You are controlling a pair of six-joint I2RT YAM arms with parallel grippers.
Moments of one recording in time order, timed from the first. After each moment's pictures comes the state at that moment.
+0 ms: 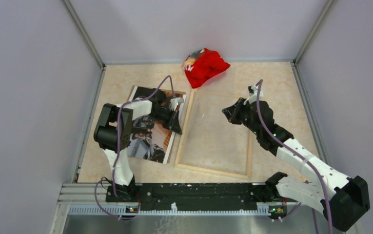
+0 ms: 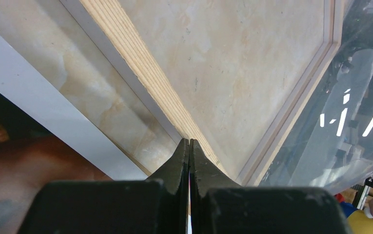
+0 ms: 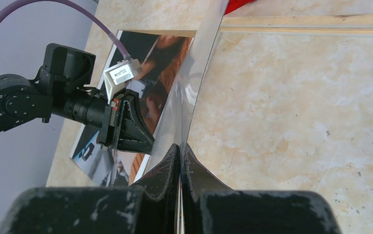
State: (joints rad) left arm -0.30 1.91 1.15 -0.55 0.87 0.16; right arm 0.58 0.97 0.72 -0.05 0.07 0.65
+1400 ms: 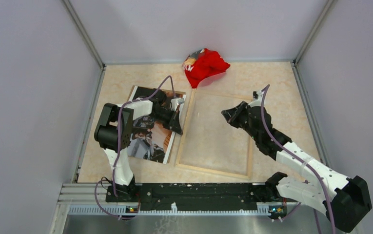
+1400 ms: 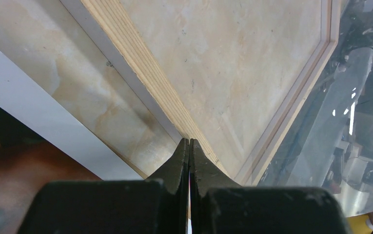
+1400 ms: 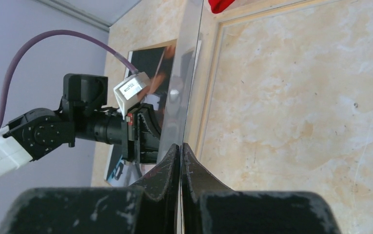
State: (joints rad) left arm -0.30 1.92 1.15 -0.54 0.89 0.16; right arm 0.63 0.94 0.64 -0.01 0.19 0.88
